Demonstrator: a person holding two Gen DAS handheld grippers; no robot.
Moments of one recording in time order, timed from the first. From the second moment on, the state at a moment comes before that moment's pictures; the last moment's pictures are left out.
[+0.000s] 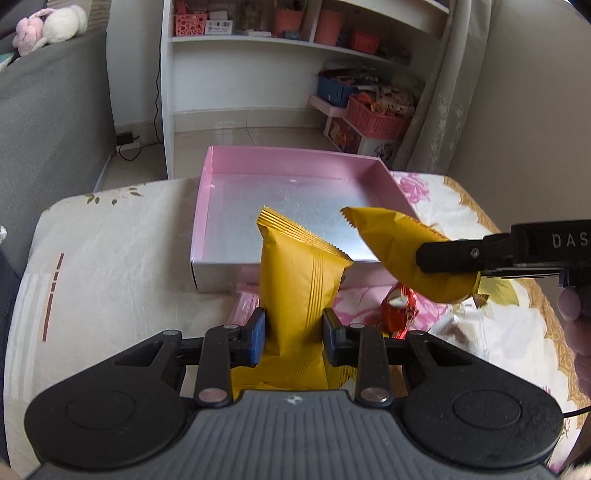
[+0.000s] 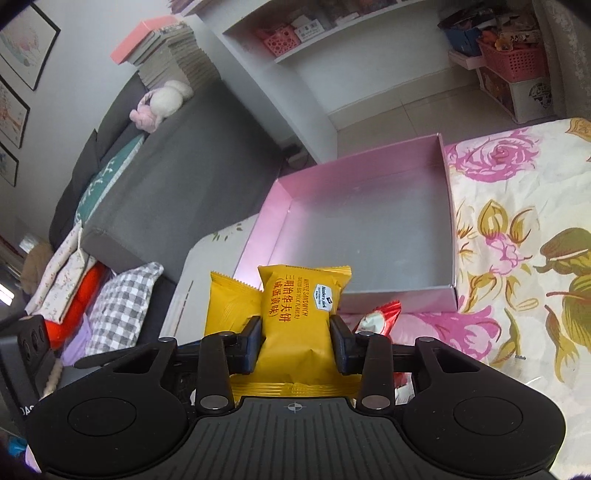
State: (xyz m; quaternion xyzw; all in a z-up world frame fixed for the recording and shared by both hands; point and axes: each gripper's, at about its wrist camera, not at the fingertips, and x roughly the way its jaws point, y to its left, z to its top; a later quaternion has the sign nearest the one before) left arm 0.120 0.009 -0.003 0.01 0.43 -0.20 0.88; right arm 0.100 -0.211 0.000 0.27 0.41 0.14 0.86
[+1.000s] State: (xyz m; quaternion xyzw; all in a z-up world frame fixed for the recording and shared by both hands) left arm 0.200 -0.001 -0.036 0.00 0.40 -0.13 0.91; right arm 0.141 -0.259 -0.047 0.33 0.35 0.05 0.87
